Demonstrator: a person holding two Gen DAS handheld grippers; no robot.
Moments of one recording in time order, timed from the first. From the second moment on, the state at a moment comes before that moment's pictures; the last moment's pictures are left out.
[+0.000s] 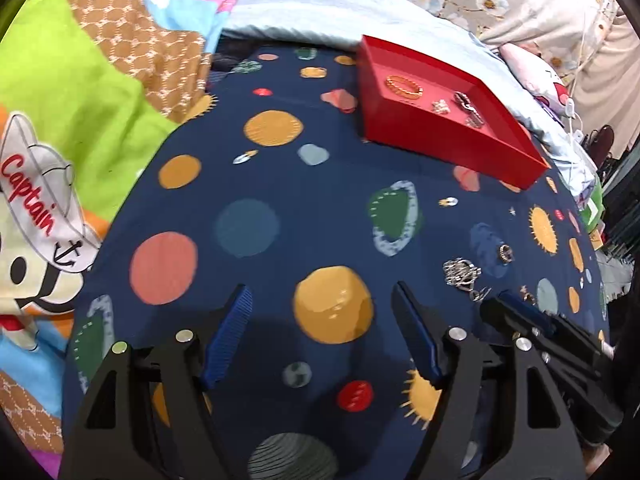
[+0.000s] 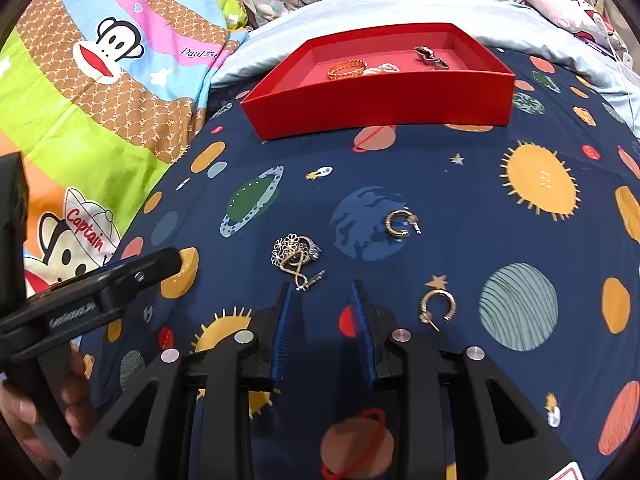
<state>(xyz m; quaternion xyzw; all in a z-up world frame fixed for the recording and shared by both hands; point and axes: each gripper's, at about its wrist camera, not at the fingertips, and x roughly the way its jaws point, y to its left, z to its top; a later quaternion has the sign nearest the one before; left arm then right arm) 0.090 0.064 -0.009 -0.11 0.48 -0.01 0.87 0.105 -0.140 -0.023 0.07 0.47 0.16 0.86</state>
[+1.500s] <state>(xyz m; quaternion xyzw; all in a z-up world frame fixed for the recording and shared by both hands) 0.120 -0.049 -0.019 -0.02 0.47 -0.11 0.88 0.050 -0.230 0.003 0.12 0.46 0.10 0.87</state>
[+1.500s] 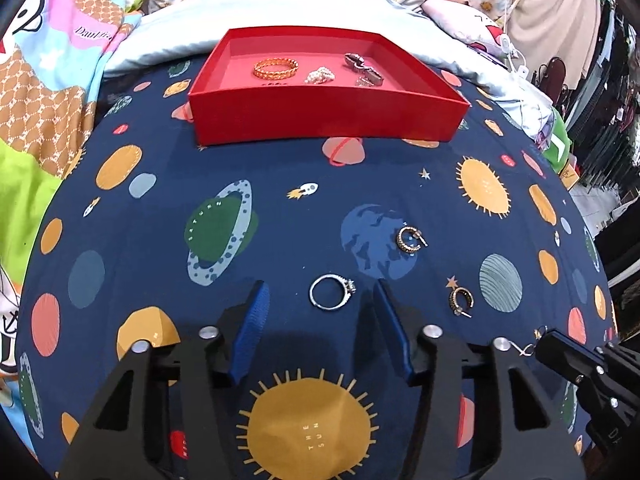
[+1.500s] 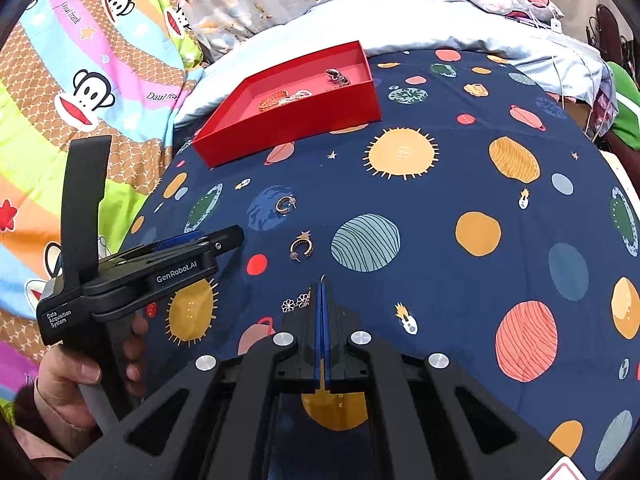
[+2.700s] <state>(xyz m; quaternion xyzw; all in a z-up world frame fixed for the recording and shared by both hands) 0.103 -0.022 0.017 -0.06 0.45 -0.13 0.88 0.052 -0.218 0.034 0.13 0.42 0.12 0.89</state>
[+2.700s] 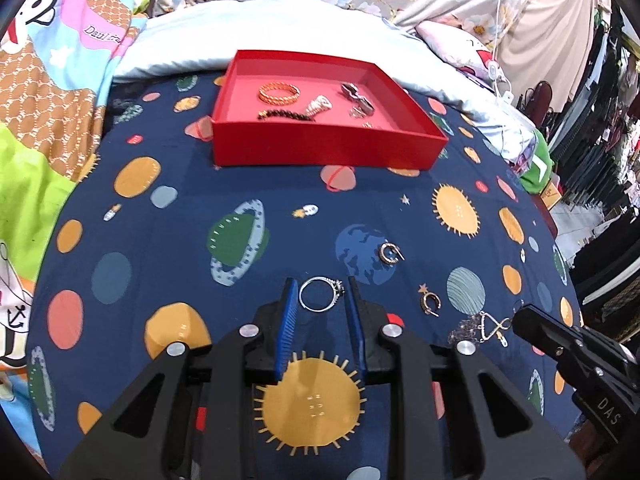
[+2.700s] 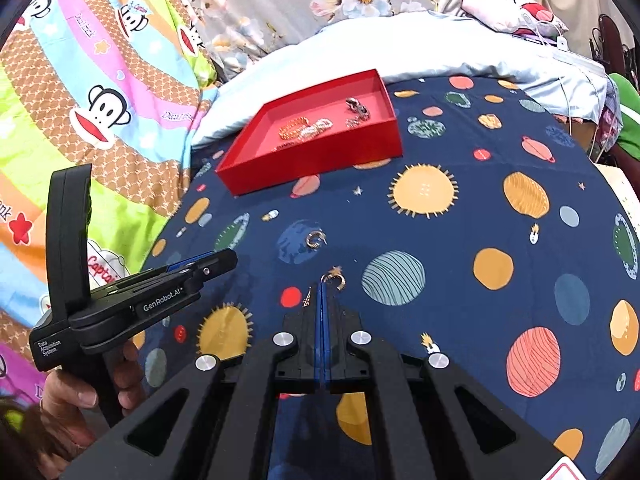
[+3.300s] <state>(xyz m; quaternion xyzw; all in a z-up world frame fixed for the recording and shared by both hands) 0.129 -0.017 0.052 -0.06 0.44 -0.10 0.89 0.085 -0.226 0.068 0.15 0.37 0.14 0.91</state>
